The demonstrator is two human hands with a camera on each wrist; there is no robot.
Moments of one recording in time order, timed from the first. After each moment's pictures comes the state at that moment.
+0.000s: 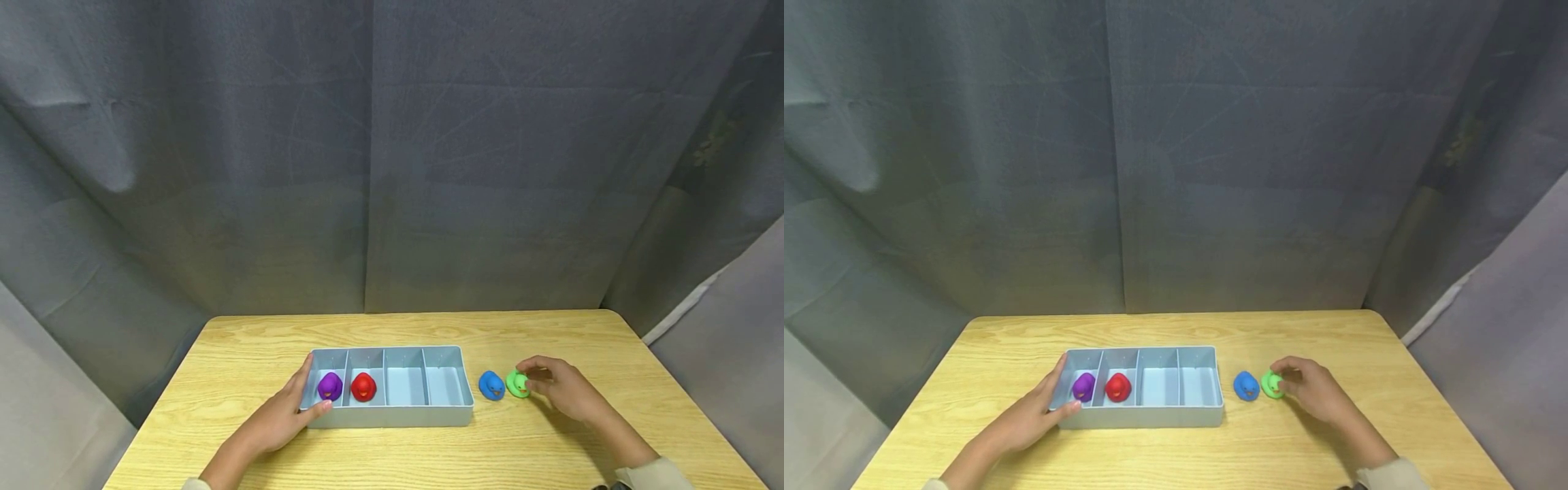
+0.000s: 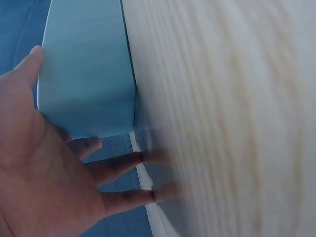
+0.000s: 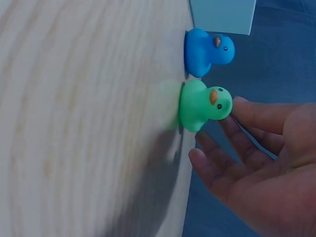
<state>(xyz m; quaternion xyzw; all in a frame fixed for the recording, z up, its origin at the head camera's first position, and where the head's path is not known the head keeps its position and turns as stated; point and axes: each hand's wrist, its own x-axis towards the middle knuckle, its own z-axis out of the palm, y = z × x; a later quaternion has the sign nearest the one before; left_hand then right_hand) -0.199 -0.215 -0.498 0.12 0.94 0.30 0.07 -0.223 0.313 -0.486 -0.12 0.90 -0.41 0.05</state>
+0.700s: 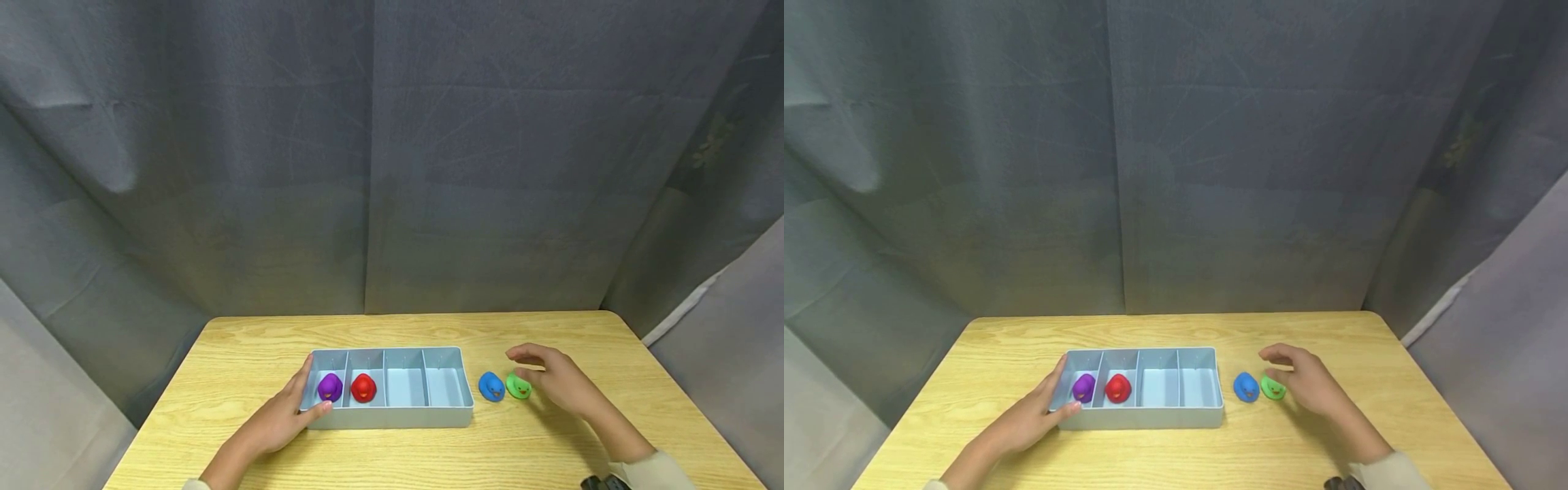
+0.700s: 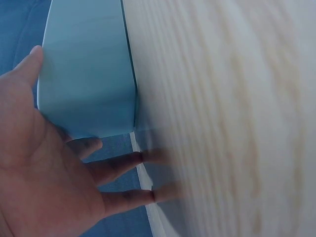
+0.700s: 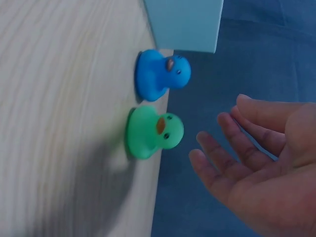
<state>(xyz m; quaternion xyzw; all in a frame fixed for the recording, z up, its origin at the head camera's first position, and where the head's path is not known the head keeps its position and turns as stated) -0.199 -0.215 -0.497 0.12 0.94 0.30 0.07 -0.223 0.292 -0.457 -0.14 0.91 -0.40 0.01</state>
